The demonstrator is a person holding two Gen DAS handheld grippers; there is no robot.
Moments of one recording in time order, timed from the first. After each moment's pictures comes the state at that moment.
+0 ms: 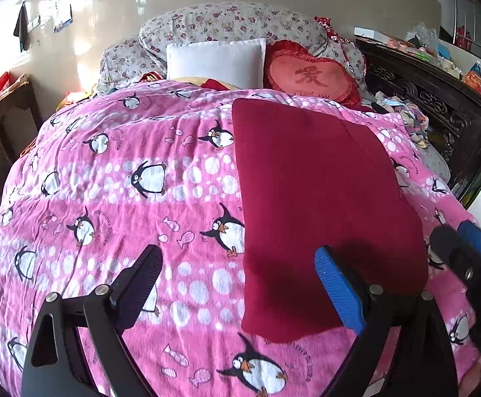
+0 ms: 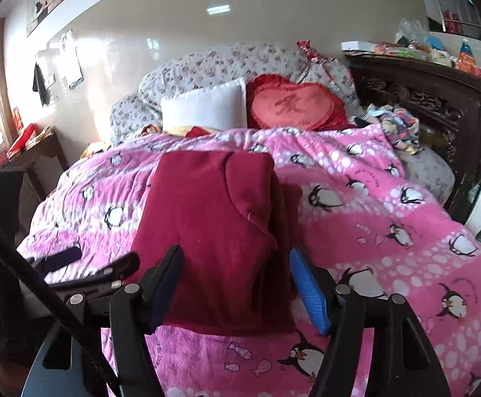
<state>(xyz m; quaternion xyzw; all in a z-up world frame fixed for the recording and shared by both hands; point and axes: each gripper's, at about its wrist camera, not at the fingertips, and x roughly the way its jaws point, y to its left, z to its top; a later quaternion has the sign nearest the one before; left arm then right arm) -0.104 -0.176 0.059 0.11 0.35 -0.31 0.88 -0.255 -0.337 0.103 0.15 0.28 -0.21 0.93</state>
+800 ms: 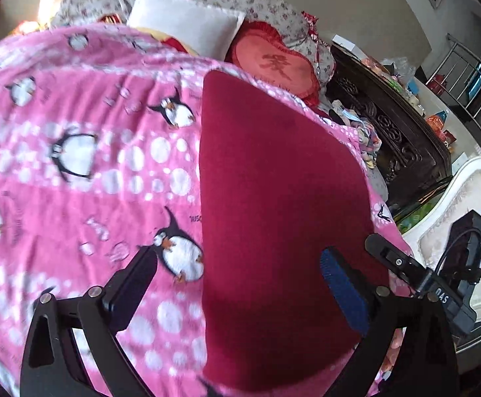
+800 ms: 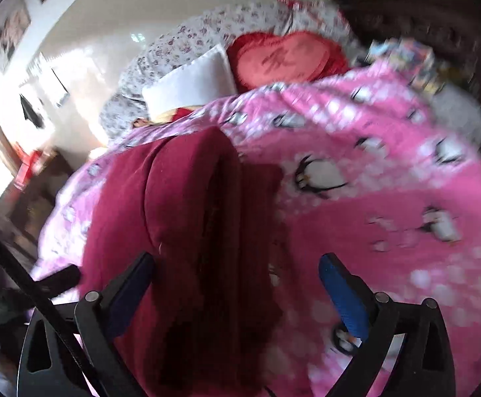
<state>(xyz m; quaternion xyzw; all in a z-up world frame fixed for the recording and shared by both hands) -0.028 -0.199 0.024 -0.03 0.46 -0.43 0.77 -0.210 -0.448 0.041 0.29 0.32 -0.14 0.89</state>
